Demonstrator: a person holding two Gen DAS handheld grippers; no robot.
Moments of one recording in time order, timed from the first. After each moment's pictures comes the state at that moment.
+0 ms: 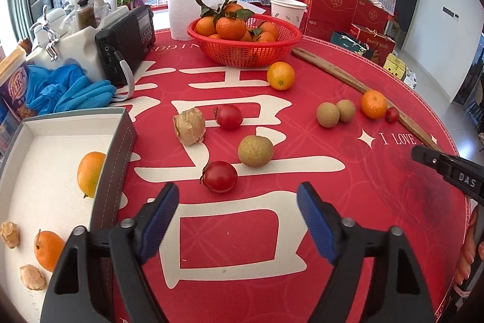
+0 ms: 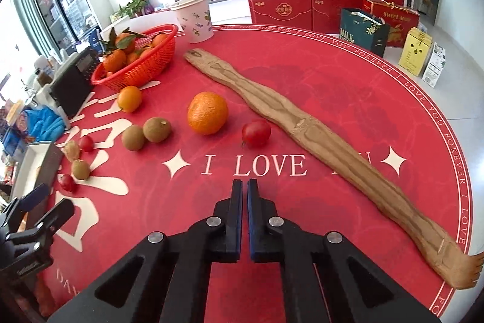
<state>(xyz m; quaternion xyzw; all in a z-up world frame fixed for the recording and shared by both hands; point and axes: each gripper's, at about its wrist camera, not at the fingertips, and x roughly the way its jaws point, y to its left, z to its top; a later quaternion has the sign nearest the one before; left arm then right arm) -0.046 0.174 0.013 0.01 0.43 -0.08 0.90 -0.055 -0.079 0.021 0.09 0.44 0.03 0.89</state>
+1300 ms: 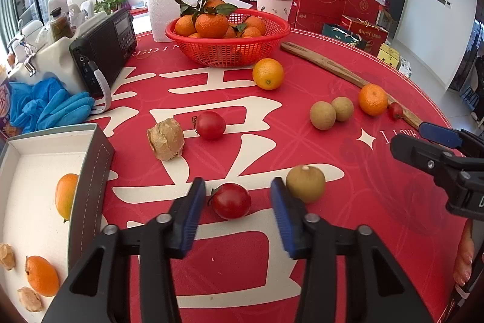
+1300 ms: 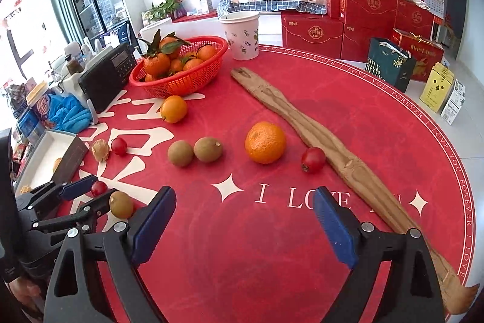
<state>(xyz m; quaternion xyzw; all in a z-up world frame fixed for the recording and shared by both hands) -0.032 0.157 0.007 0.04 0.42 -0.10 0.90 -0.039 -0.036 0.033 0.04 0.42 0.08 0.90</state>
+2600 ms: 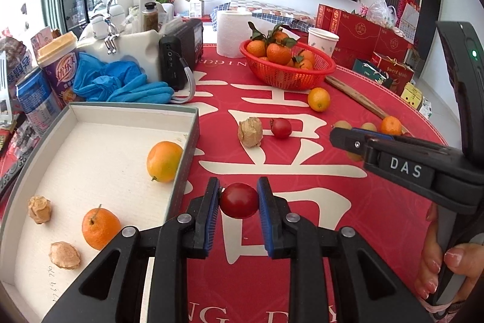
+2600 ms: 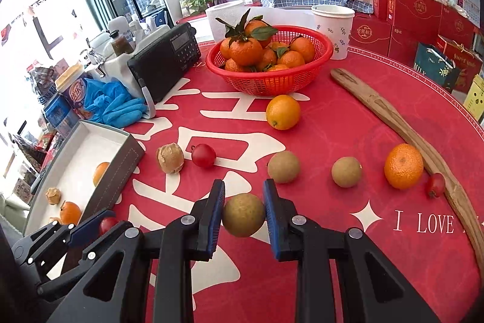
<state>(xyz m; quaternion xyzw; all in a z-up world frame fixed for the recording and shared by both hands) -0.082 0.220 0.034 -0.02 0.37 -0.02 0.93 -0.015 0.063 0.033 0.04 0.42 0.16 0.89</state>
